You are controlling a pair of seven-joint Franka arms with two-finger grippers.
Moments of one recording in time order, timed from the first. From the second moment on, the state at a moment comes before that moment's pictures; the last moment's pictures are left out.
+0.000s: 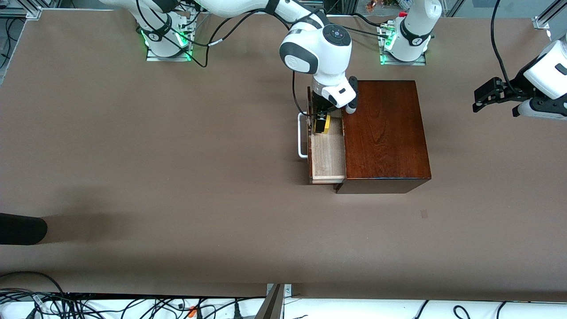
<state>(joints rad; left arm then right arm) -0.07 -0.02 0.03 -1.62 -0.01 1.59 0.06 0.86 0.85 0.26 -1.12 -0.41 2.00 -0.28</state>
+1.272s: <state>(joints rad) -0.07 -0.01 0.03 -1.62 -0.01 1.59 0.06 0.86 0.79 0.25 -0.94 -0.37 1.77 -0.28</state>
